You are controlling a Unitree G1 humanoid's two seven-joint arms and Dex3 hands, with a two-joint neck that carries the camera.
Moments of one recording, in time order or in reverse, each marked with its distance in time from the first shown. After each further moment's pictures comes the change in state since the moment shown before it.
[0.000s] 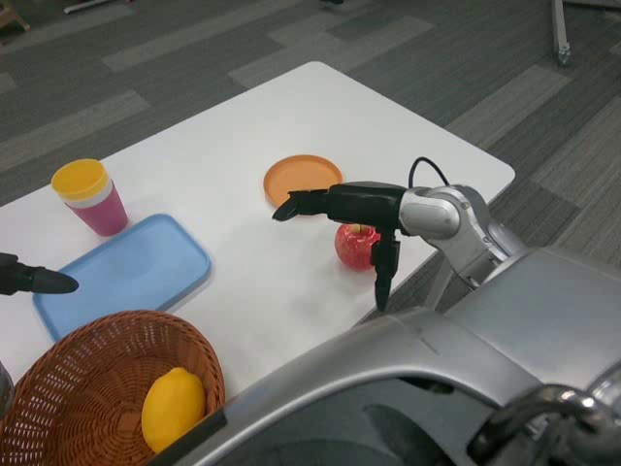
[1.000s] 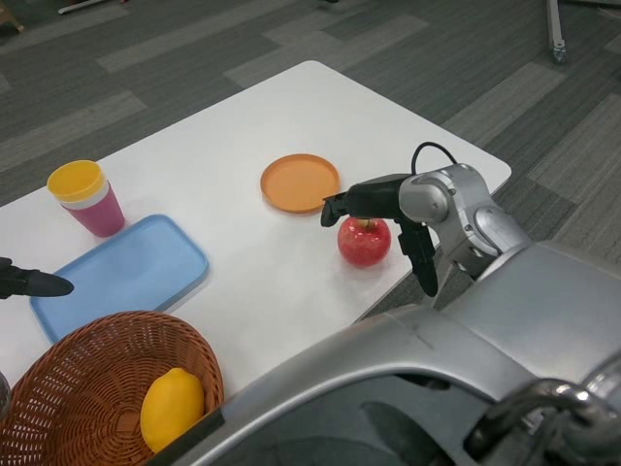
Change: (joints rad) left arm 0.000 0.004 -0.011 0.002 -0.021 0.000 0.000; right arm -0.049 -0.050 -0.023 0.002 -0.283 0.137 0.165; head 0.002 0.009
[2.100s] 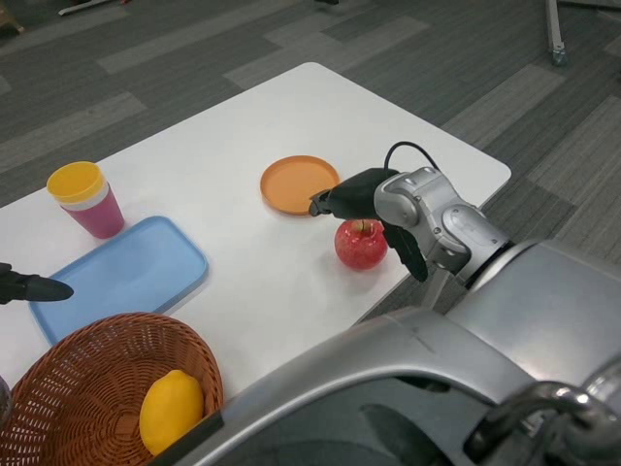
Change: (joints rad) left arm 0.012 0.000 0.000 0.000 -0.015 0.000 -0.001; right arm -0.097 -0.049 0.147 0.145 -0.171 -0.050 -0.146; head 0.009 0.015
